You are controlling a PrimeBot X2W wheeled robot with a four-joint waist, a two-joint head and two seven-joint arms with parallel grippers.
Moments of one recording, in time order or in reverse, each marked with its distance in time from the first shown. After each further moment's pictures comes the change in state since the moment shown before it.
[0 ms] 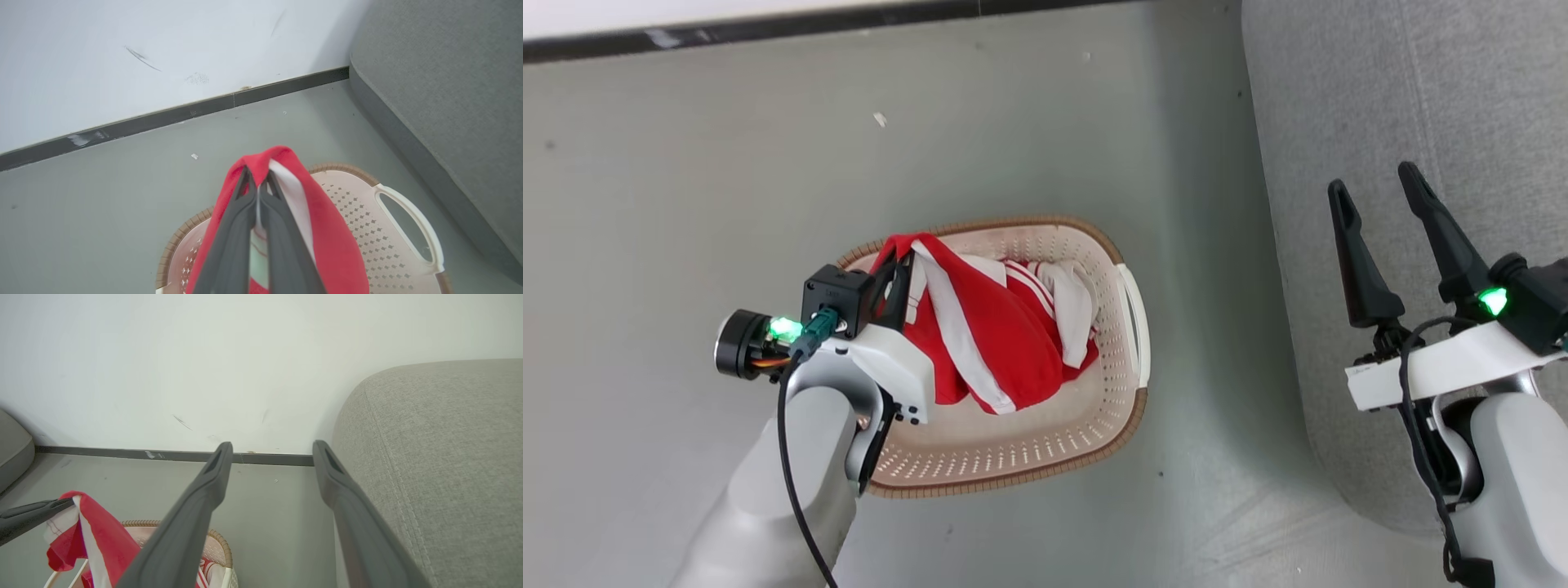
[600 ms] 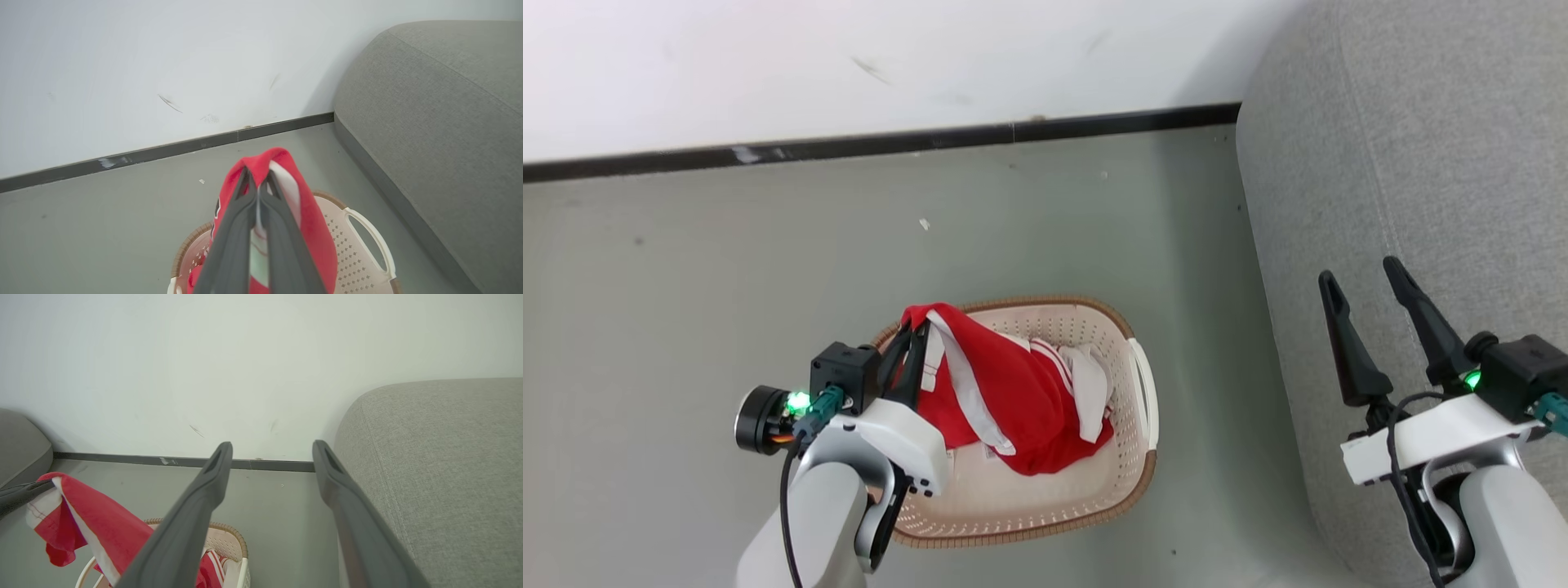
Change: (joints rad) left arm 0.176 0.002 0.016 -0.137 -0.026 0.001 0.000; right arm 0.128 0.002 -0.004 0.027 0.000 0.000 0.000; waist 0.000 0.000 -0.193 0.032
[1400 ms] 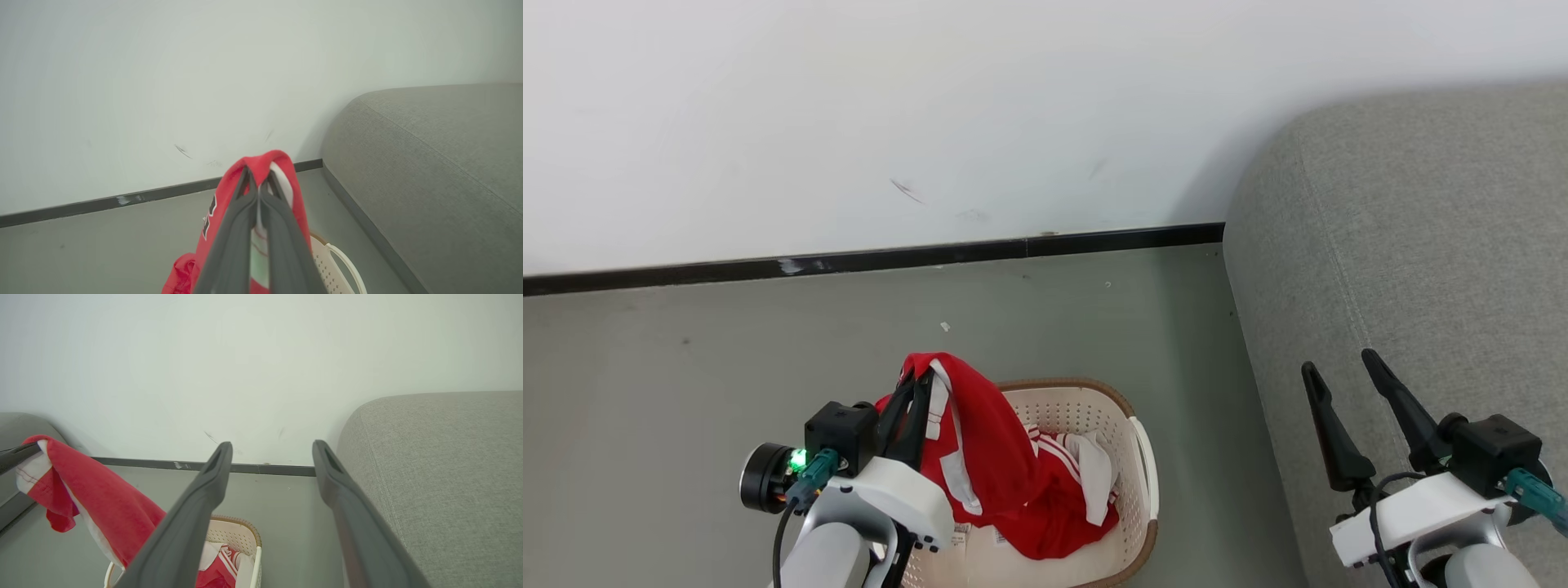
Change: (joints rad) left arm 0.167 0.003 0.039 -0.153 0.001 0.009 0.000; right arm 0.149 0.018 0.011 0.011 -0.010 0.000 0.000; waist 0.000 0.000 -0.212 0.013
